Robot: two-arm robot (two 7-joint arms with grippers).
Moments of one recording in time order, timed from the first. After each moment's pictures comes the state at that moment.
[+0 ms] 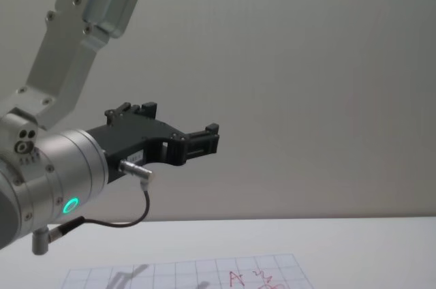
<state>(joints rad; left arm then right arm) -0.24 0.38 0.45 -1.63 -0.20 0.01 -0.01 -0.18 0.53 -0.08 -1.80 0.42 0.34 0.16</state>
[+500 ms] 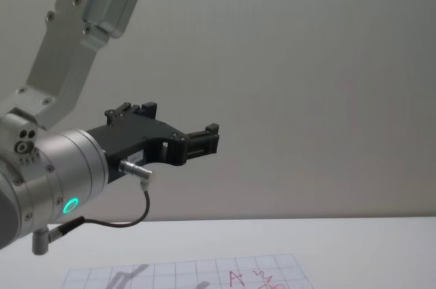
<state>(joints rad) -0.24 0.38 0.45 -1.63 -0.20 0.01 -0.01 -0.14 0.50 -0.11 -1.76 0.38 0.39 0.18</state>
